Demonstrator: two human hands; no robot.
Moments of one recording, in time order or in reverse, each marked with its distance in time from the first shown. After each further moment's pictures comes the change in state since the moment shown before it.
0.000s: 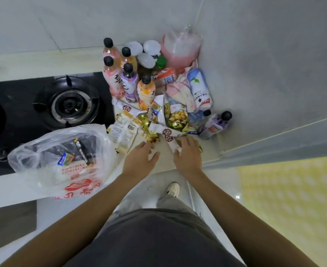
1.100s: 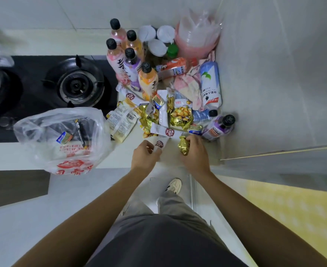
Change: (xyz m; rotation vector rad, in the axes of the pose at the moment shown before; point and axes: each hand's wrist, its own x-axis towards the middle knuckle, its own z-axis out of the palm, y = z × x) left_hand 0.006 0.049 0.059 -0.515 0.125 -0.593; right_hand 0.033 0.074 -0.009 0.166 -0.131 -0.152
